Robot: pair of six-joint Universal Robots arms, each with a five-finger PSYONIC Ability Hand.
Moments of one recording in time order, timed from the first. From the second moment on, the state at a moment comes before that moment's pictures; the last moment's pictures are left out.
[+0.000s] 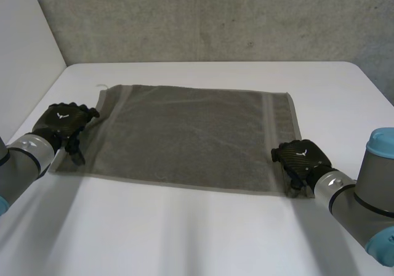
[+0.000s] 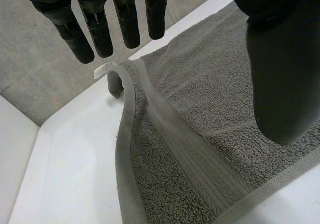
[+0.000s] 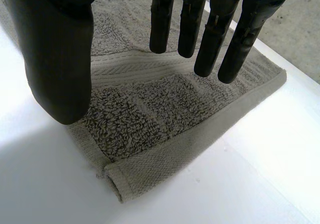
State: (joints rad) left arm 4.67 -1.93 -1.70 3.31 -1.29 3.59; right arm 1.82 -1.12 1.81 -0.24 1.33 2.68; left_hand 0.33 0.33 0.33 0.33 0.34; right_hand 0.49 0.48 0.49 0.49 0.33
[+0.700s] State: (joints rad) left arm 4.67 -1.93 -1.71 3.31 -1.29 3.59; right arm 1.82 -1.11 1.80 -0.25 1.32 2.68; left_hand 0.33 0.33 0.33 0.33 0.34; right_hand 0.63 0.63 0.63 0.63 0.45
